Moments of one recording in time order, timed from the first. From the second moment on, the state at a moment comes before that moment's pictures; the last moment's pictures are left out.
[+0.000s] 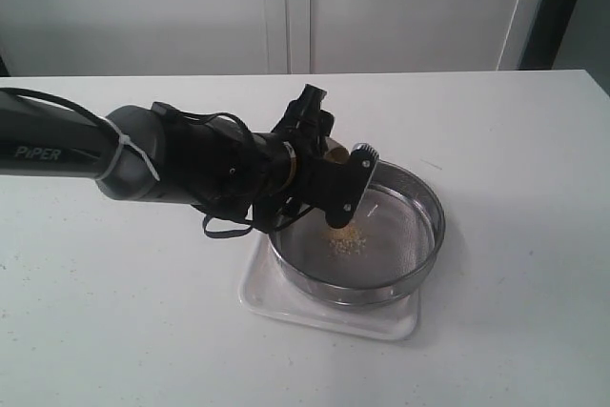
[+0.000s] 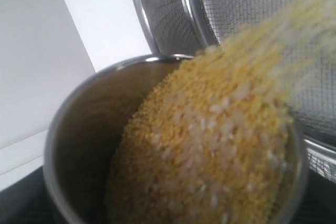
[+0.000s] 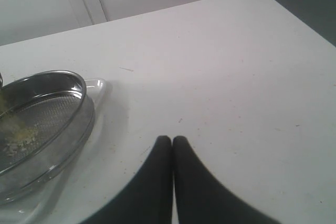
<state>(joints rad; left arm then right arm) -0.83 1.98 -1.26 1.63 0.32 -0.16 0.00 0.00 -0.01 0.00 0.36 0.18</state>
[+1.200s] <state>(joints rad) -0.83 1.98 -1.26 1.65 0.44 -0.16 0.00 0.00 -0.01 0.00 0.36 0.18</state>
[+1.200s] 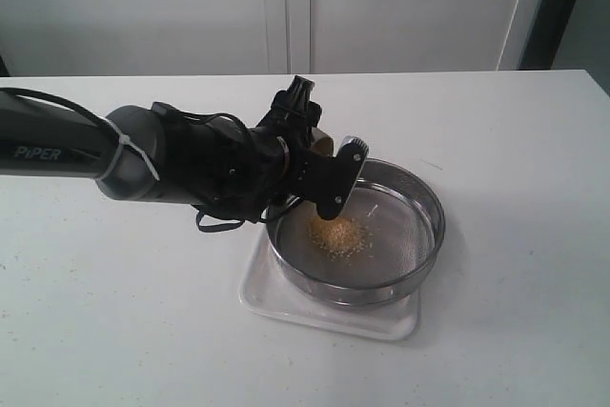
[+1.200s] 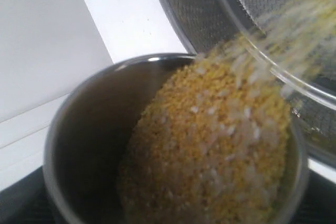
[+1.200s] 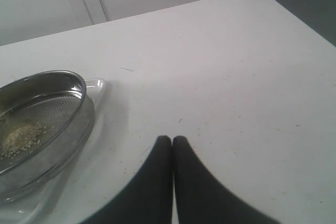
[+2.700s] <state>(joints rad) -0.90 1.98 -1.29 1.66 0.34 -0.10 0.00 0.00 -0.01 0.00 0.36 0.20</state>
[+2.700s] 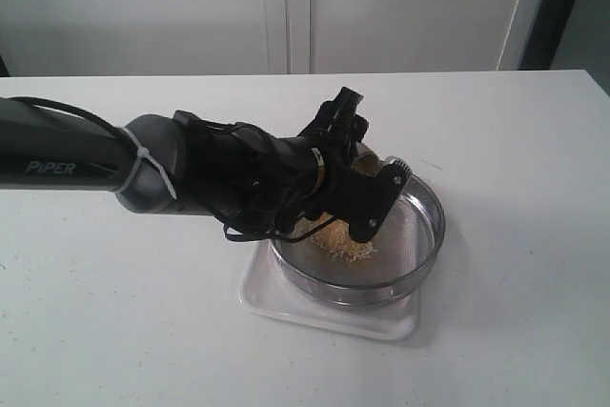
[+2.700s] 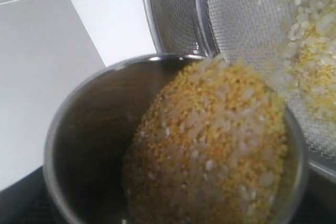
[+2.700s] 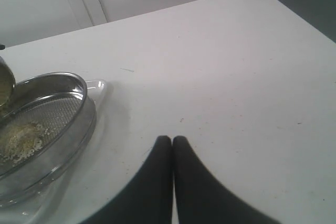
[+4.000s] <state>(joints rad) -0.97 2.05 -1.34 1.66 0.53 0.18 0.00 0.00 -0.01 0.00 0.36 0.20</state>
